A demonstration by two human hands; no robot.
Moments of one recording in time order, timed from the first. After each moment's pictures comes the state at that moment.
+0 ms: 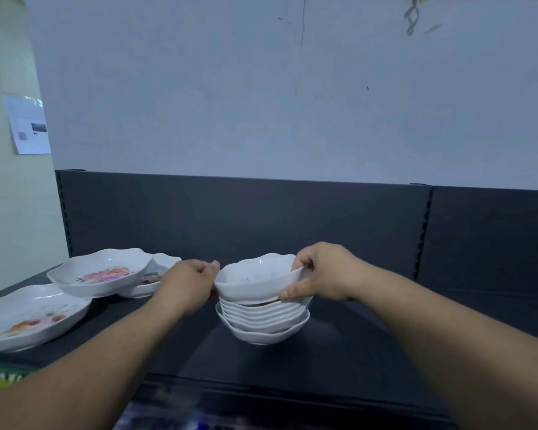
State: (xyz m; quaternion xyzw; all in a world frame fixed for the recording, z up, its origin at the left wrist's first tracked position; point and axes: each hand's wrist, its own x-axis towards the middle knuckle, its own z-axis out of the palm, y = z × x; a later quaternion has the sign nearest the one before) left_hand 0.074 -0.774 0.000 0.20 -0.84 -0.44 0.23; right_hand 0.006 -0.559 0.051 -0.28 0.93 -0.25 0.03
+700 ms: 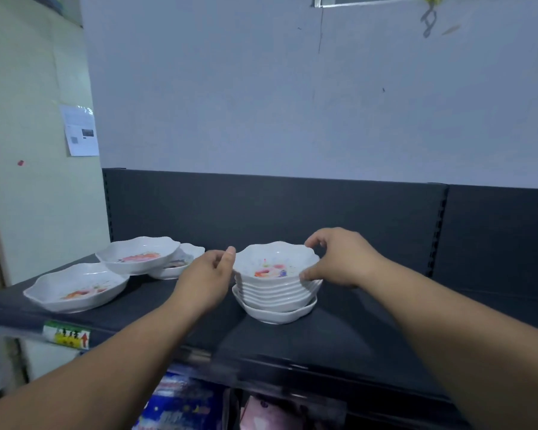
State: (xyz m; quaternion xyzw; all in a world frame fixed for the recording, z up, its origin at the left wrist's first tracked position) left_hand 0.113 -0.743 -0.003 0.21 -0.85 -0.38 0.29; right_hand 0.026 -0.545 0.055 -0.27 0.93 -0.25 -0.05
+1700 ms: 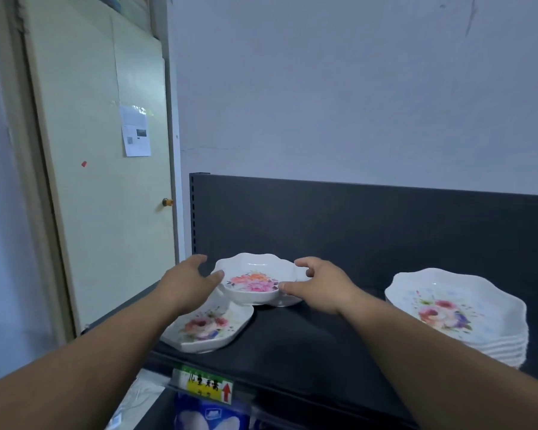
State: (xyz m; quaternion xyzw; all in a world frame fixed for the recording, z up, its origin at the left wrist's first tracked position) left_hand 0.164 -1.022 0.003 0.31 -0.88 -0.30 0.20; right_hand 0.045 -0.825 0.009 -0.28 0.88 -0.38 0.08
